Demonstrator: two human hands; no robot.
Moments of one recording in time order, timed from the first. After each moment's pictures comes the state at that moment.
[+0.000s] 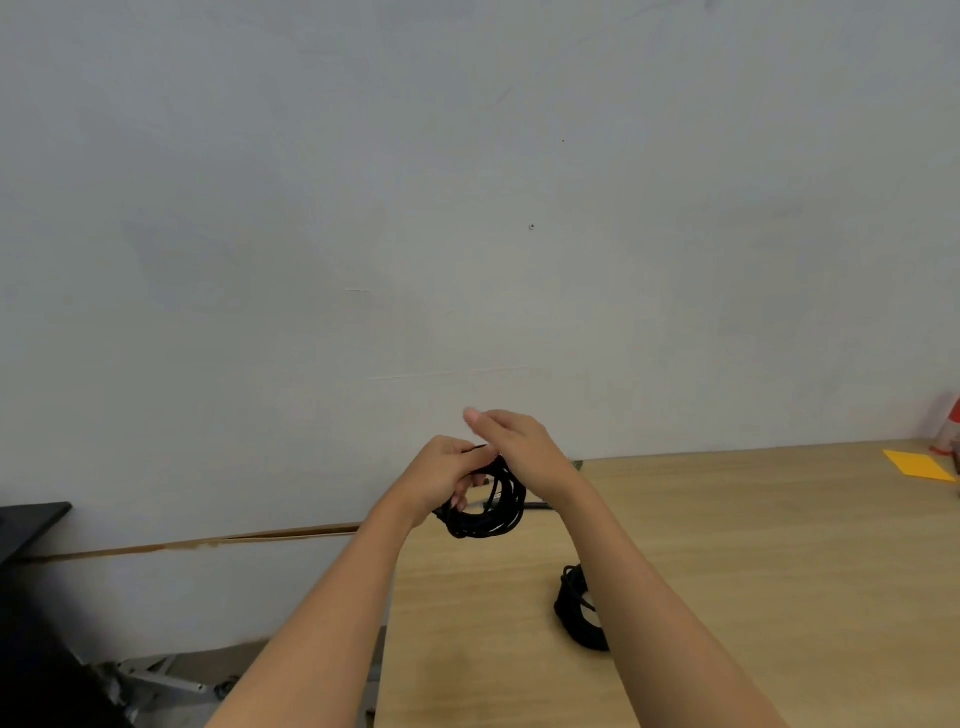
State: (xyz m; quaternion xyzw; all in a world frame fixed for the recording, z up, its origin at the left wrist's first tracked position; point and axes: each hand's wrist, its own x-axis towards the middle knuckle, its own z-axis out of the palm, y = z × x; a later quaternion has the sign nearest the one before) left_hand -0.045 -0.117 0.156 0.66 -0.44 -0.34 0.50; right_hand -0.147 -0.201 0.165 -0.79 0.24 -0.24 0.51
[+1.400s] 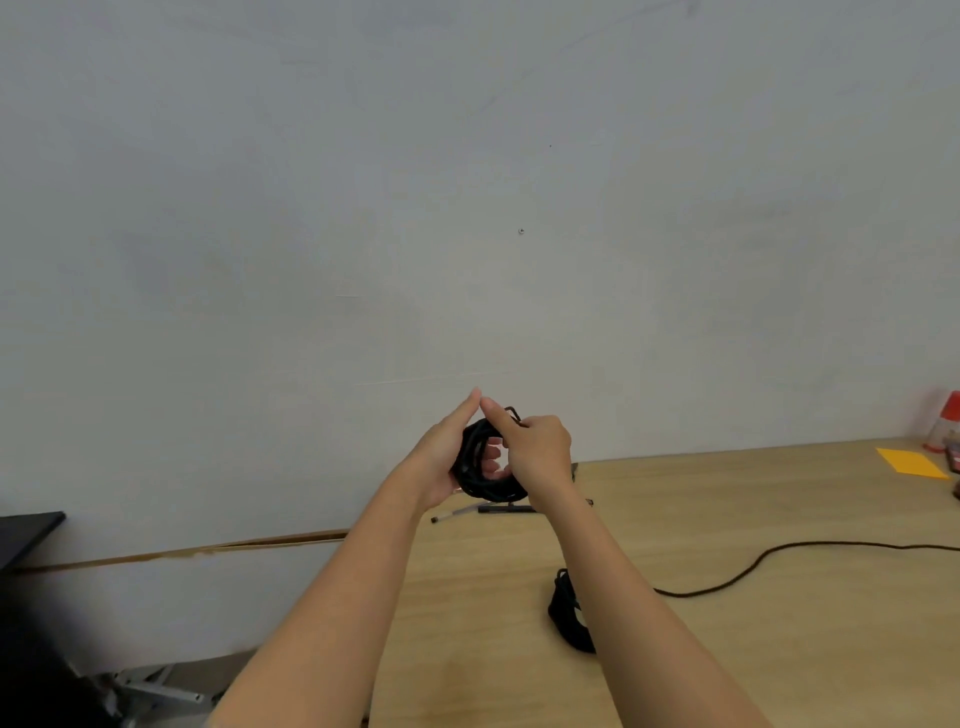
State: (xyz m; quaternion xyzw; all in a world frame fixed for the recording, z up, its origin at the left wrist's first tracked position) left_hand -0.047 -0.144 0.172 0.61 -0.26 -0.48 0.58; right_hand -0.147 -0.207 0.163 -0.66 0.39 -0.38 0.52
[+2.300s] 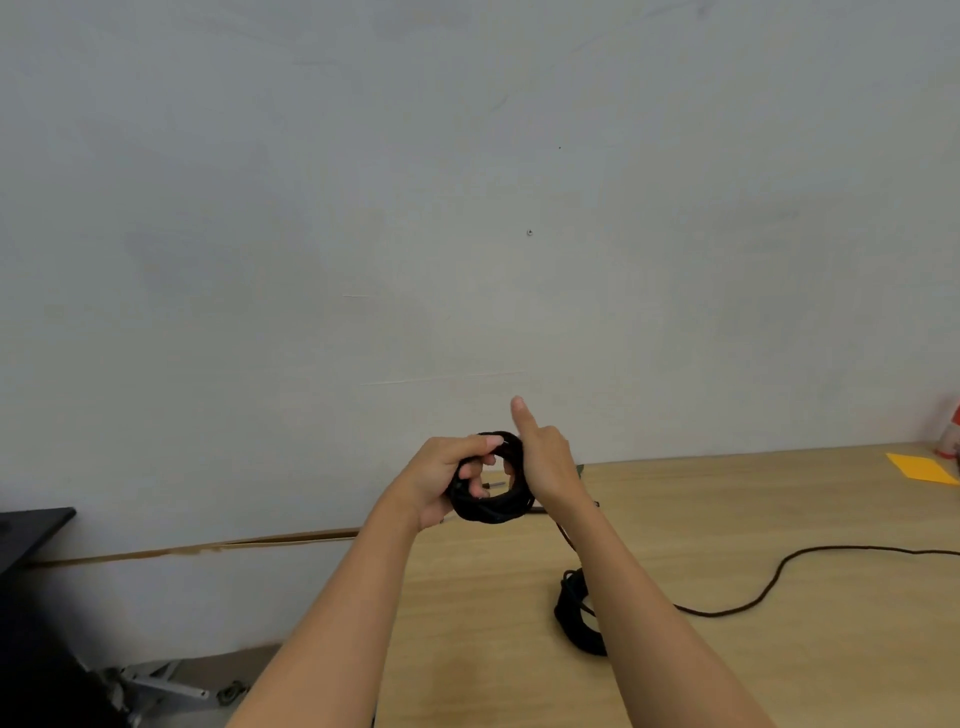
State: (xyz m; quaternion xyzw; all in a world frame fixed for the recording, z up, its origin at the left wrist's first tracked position) left_hand -0.050 -0.120 0.164 0.57 -0.31 -0.47 0.60; right_hand -0.155 -0.204 0.157 -0.72 0.34 -0.32 0.51
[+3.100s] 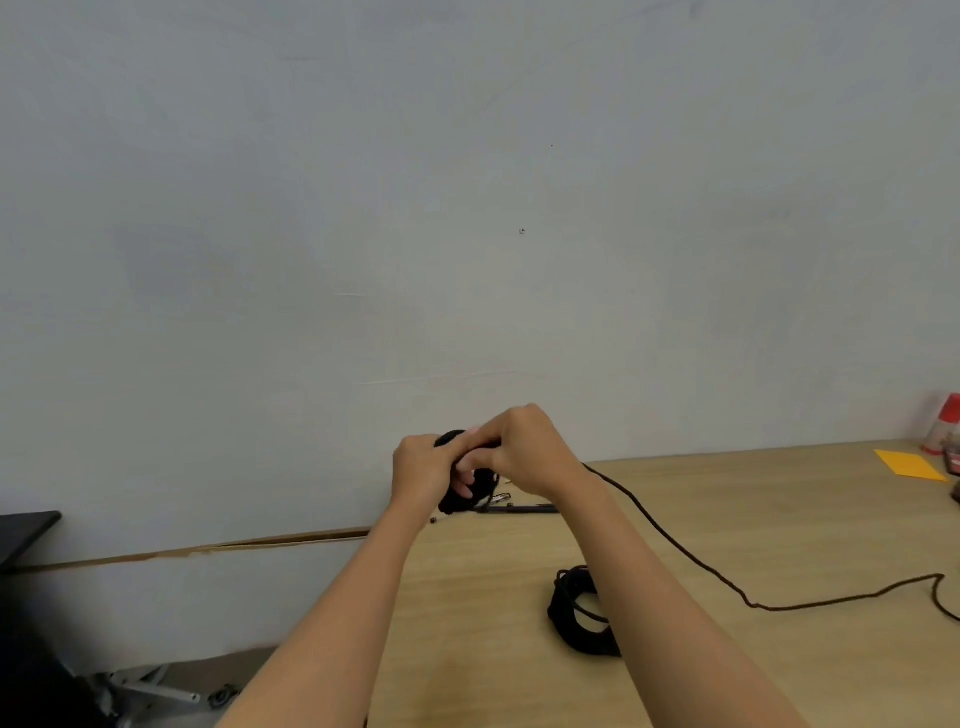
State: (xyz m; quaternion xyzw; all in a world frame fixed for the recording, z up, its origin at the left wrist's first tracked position) left_hand -0.049 -0.133 0.149 0.71 -0.32 -0.19 0.60; right_hand -0.157 -0.204 0.184 -0.91 0.19 -0.25 0.28
